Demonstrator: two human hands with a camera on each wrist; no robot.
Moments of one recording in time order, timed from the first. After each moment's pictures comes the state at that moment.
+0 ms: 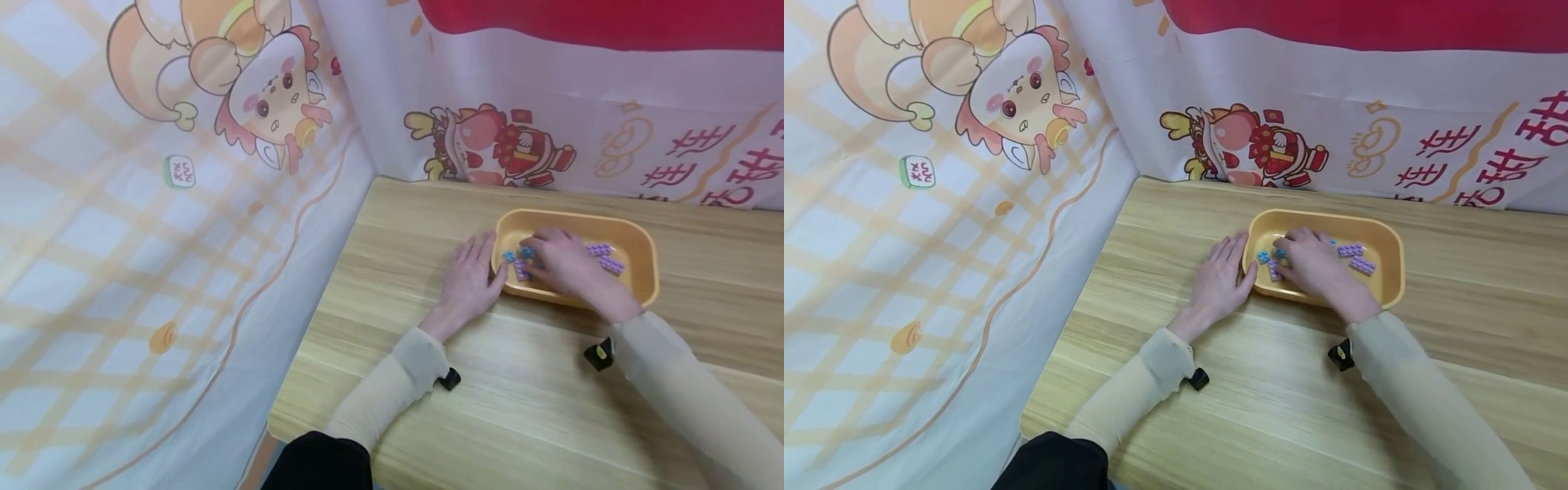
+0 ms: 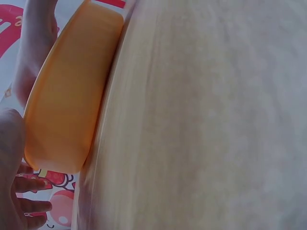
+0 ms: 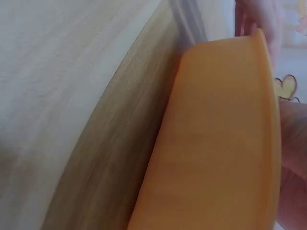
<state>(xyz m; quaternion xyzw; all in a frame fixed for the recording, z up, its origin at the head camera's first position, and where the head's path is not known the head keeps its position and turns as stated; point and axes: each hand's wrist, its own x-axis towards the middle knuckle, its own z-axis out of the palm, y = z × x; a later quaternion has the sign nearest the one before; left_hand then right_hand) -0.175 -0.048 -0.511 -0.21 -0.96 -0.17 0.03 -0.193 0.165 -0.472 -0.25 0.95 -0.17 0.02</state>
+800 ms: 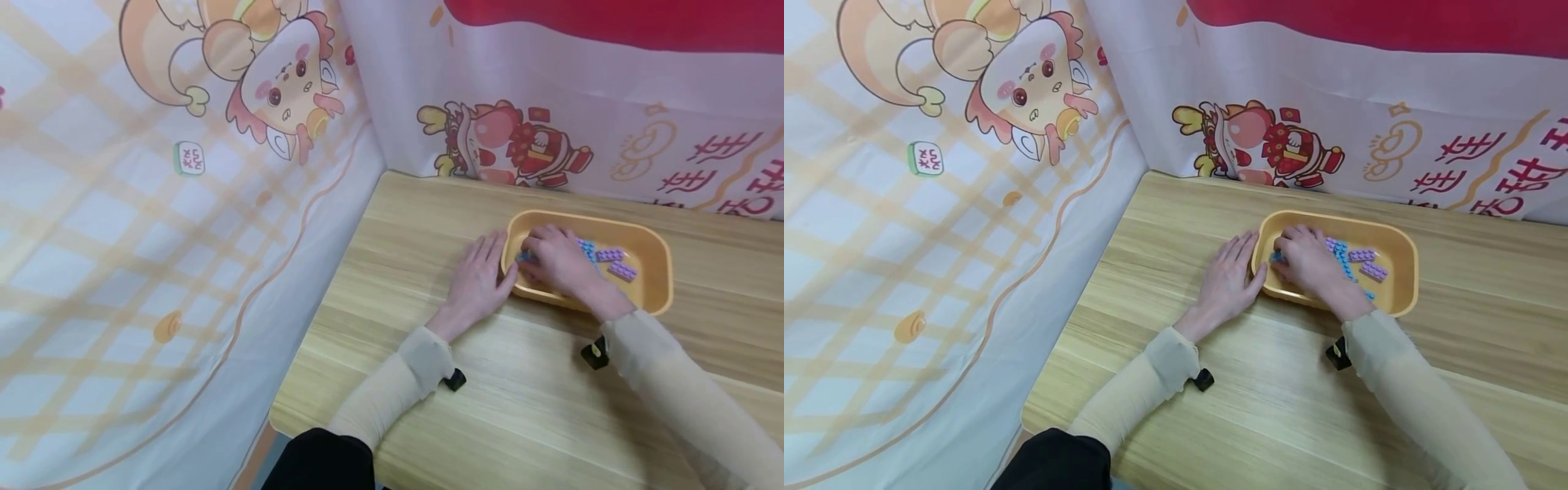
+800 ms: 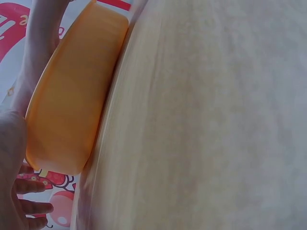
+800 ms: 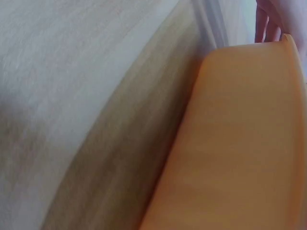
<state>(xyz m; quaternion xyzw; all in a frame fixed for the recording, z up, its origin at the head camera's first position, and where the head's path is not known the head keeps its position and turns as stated) -0.175 -0.049 -0.511 -0.20 -0.97 -0.17 0.02 -0.210 0.145 -0.485 -0.27 0.95 -0.19 0.00</state>
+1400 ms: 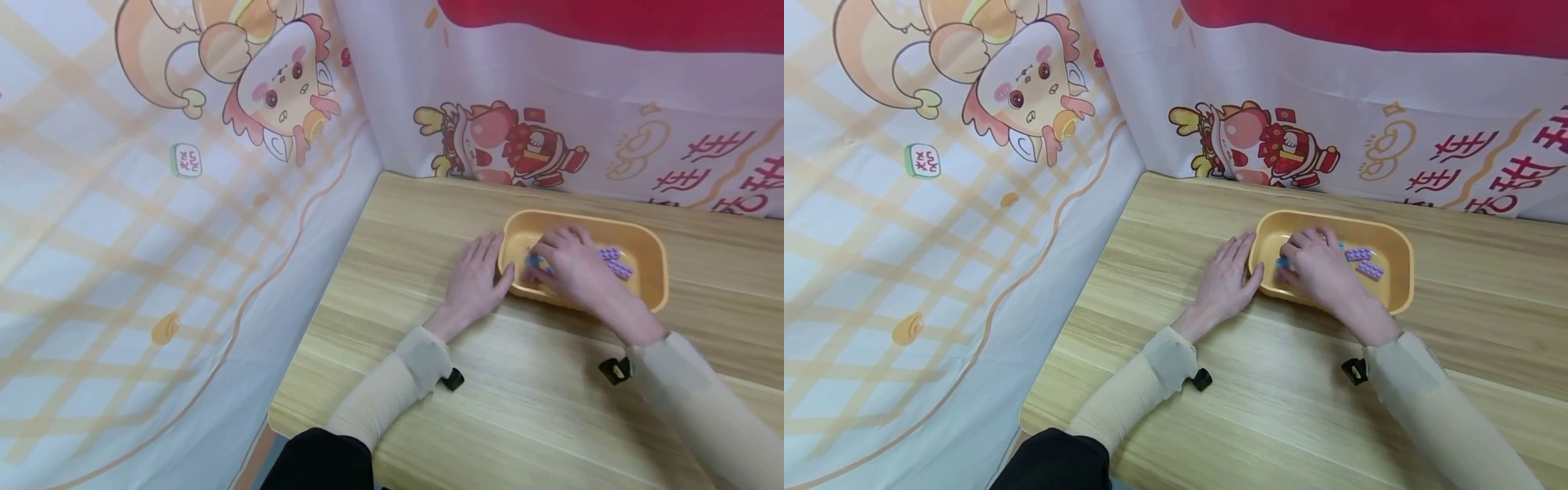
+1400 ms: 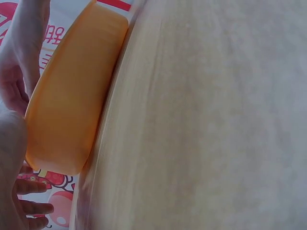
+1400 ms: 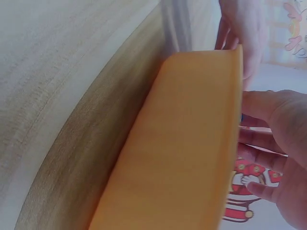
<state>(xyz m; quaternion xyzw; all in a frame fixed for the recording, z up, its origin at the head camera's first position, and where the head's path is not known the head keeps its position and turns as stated) -0.175 -0.049 -0.513 -0.19 -0.96 -0.19 0.01 -0.174 0.160 -0.459 -0.32 0.92 -0.18 -0.12</state>
